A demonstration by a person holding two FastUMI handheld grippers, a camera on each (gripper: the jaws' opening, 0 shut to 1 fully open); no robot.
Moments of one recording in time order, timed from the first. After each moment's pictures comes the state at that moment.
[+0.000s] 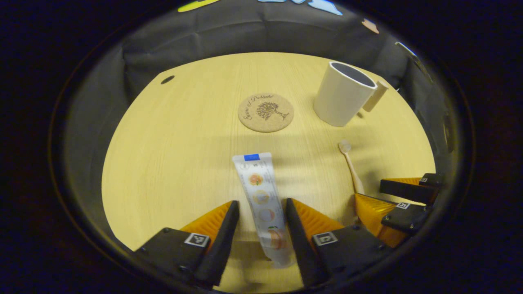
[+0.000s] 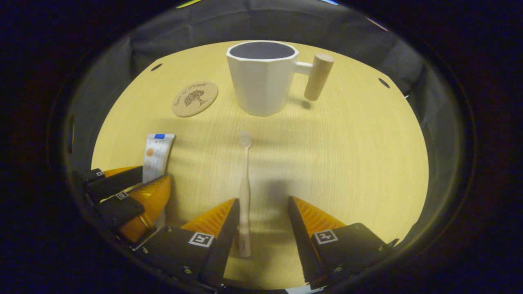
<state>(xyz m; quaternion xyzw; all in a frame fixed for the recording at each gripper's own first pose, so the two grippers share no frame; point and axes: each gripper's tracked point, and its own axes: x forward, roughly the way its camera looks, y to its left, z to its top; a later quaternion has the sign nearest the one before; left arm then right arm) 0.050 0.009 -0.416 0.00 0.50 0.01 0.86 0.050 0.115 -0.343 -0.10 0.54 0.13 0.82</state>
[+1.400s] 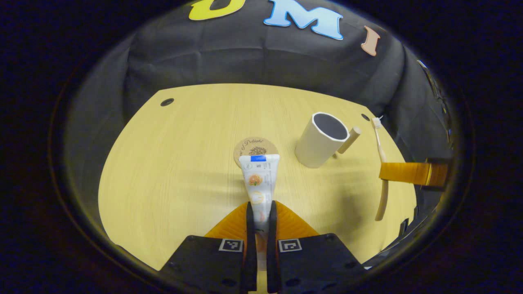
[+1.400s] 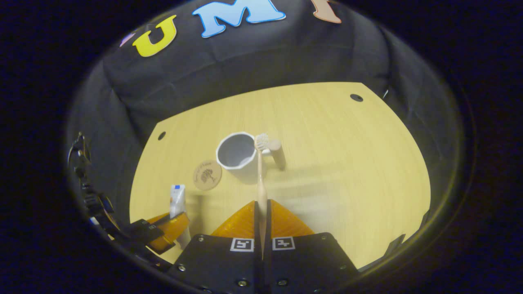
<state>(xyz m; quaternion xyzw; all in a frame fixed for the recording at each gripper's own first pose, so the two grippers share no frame) 0.080 0.001 -0.330 -0.06 0.41 -0.03 0.91 0.113 0.109 -0.205 0.06 0.43 0.12 0.89</state>
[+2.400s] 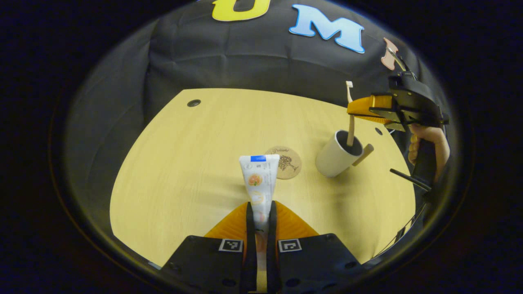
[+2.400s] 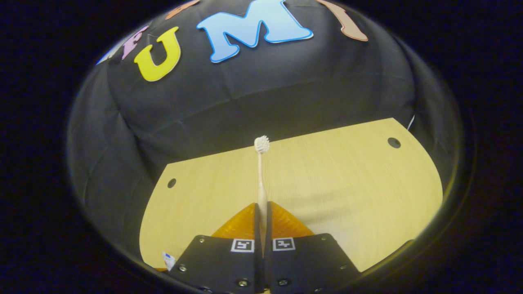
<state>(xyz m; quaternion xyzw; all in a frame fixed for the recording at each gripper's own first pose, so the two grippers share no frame) 0.050 0.063 -0.278 -0.08 0.41 0.03 0.91 0.260 0.183 -0.177 0.08 0.31 0.17 0.93</state>
